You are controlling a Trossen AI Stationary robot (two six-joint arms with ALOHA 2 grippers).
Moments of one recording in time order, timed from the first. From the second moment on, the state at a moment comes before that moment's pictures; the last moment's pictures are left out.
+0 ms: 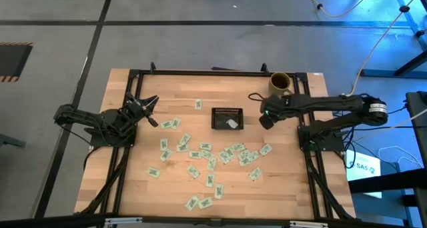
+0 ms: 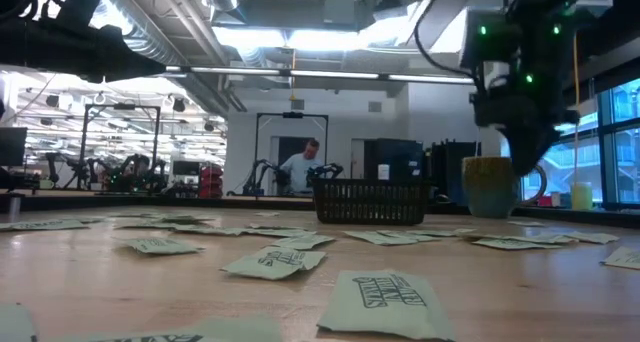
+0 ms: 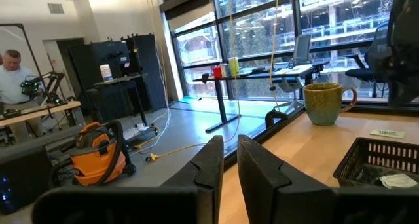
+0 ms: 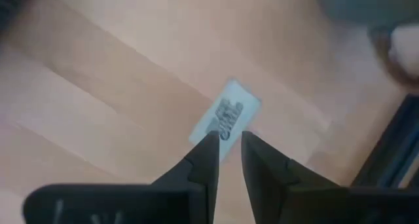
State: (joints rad) left arm -0.20 0.04 0.01 0.23 -1.00 0.31; right arm -0.23 1.23 0.72 -0.93 0.30 0.72
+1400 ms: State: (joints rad) left arm -0.20 0.04 0.01 0.23 -1.00 0.31; right arm -0.23 1.28 0.44 -0.58 0.27 0.73
